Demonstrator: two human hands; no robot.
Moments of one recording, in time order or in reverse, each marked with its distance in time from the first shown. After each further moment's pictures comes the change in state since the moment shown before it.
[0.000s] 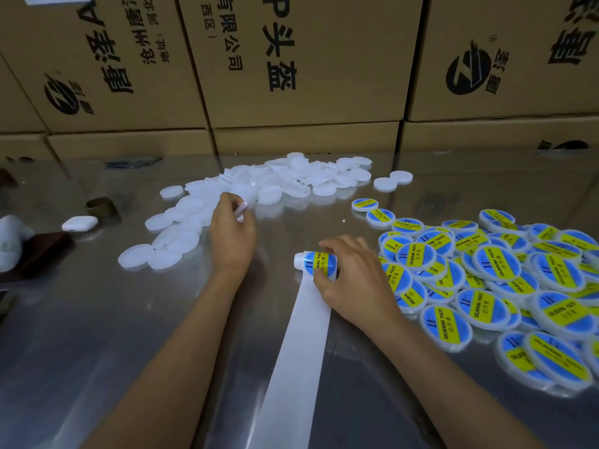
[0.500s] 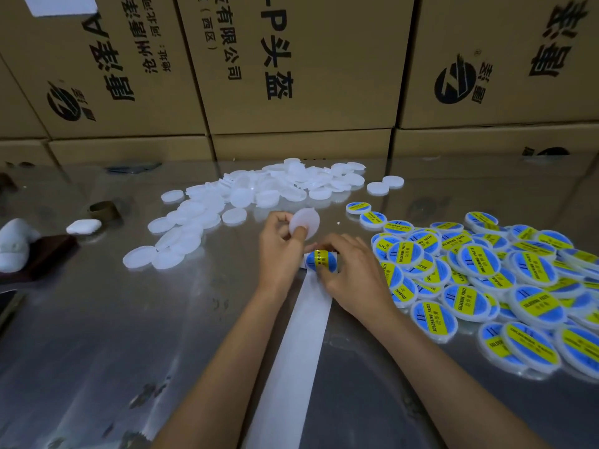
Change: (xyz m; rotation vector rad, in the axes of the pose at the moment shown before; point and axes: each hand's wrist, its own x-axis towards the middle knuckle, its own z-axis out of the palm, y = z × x) left_hand -0.063 0.085 0.005 -0.688 -0.235 -0.373; right_hand -0.002 -0.002 -0.009 0.085 0.053 -0.011
